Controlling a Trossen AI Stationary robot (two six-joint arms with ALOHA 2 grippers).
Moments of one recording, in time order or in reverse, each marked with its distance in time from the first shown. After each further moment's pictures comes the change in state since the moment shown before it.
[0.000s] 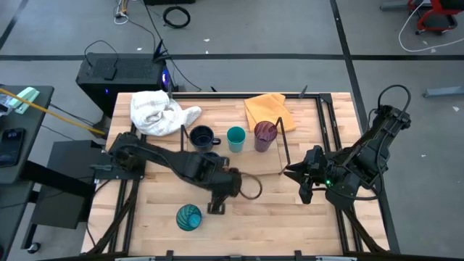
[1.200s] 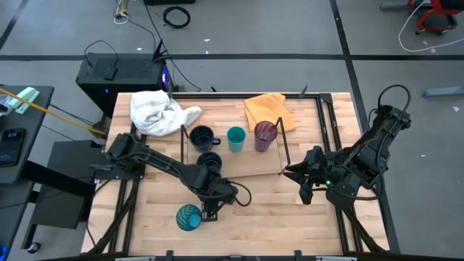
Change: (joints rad) left arm -0.021 -0.004 -0.401 0.143 0.216 -0.187; right arm 0.001 0.000 0.000 0.015 -0.004 -0.001
